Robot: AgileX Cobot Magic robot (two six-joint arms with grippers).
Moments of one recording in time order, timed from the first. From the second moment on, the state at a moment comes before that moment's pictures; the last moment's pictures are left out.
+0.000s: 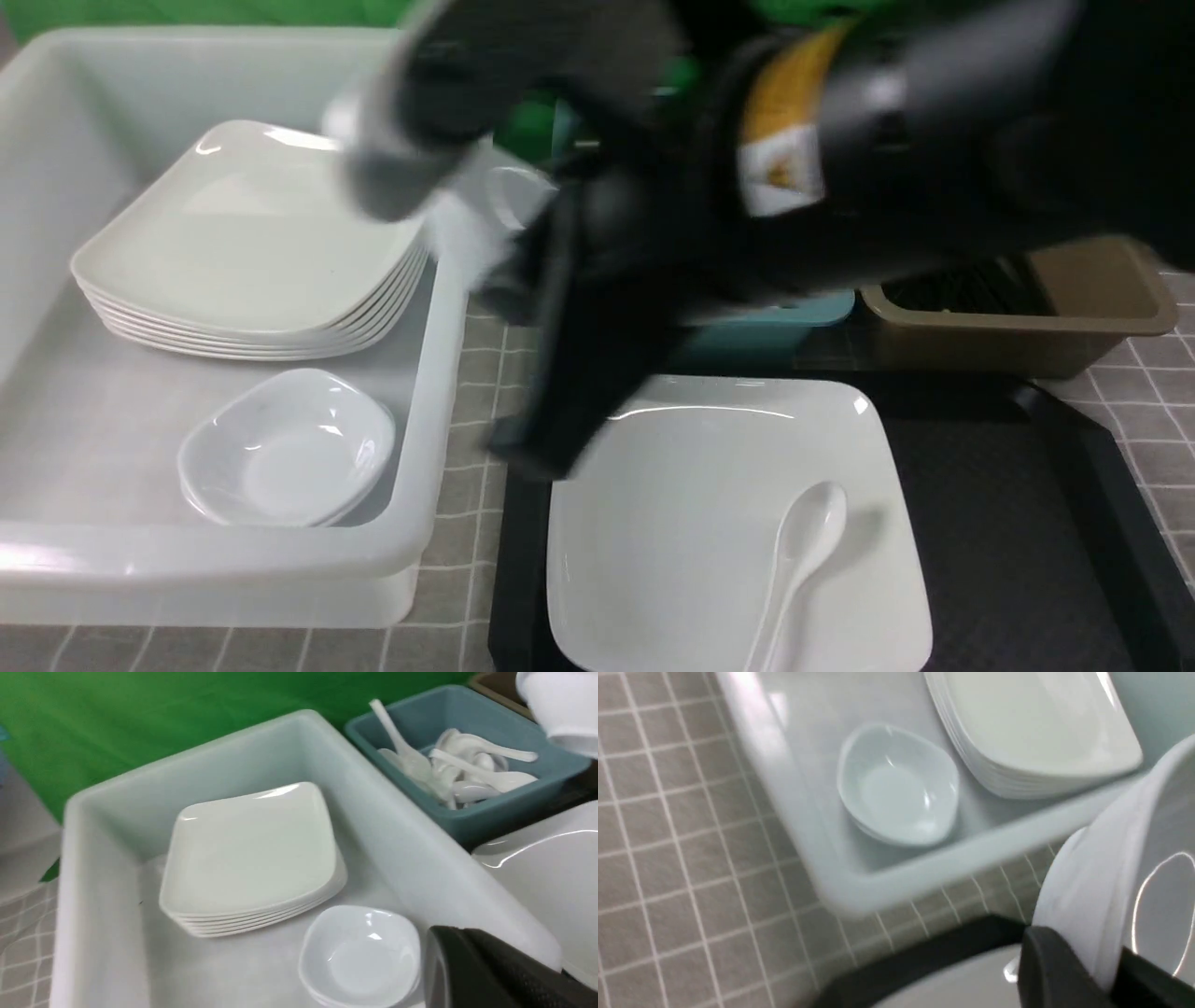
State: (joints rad) right arm 1.07 1.56 -1.64 -0.15 0.76 -0.21; left arm -0.36 0.35 -0.91 0.16 0.97 0.09
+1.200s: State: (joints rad) right arm 1.09 2.29 -2.29 -0.08 1.01 -0.30; left arm -0.36 0.19 -0.92 0.10 1.09 0.05
